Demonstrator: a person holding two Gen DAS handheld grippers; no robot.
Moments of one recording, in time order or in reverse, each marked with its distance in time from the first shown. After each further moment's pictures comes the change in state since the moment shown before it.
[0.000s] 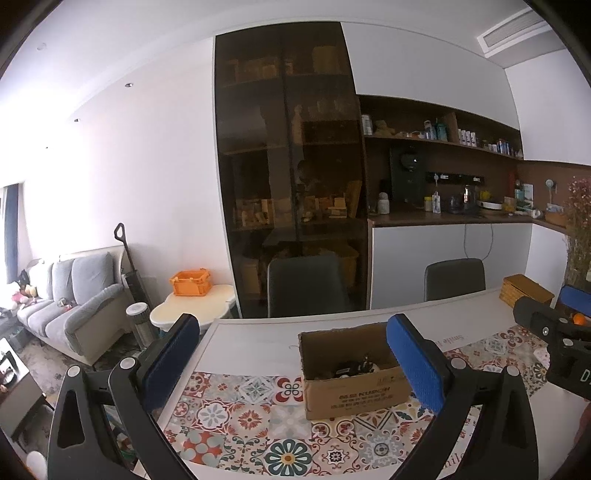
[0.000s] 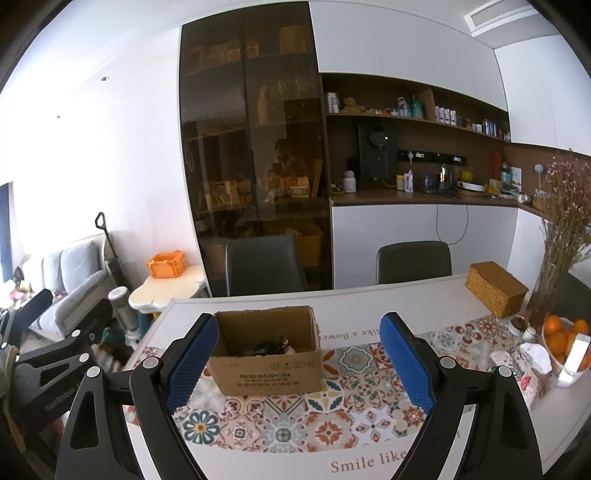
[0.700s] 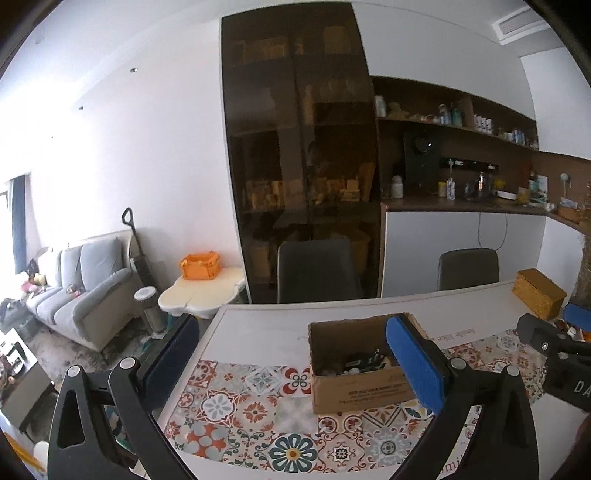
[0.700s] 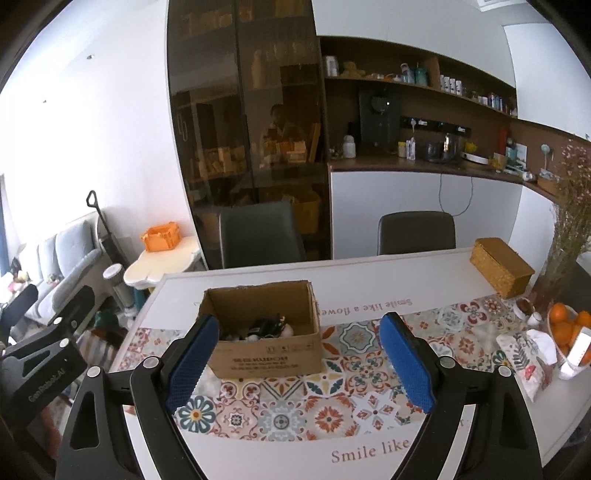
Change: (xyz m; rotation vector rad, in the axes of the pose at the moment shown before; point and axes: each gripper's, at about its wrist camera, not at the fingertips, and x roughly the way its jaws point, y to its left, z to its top) left arm 0.028 0.001 0.005 -0.011 0.069 0.041; right arm 0.047 -0.004 0.007 0.015 0.143 -0.008
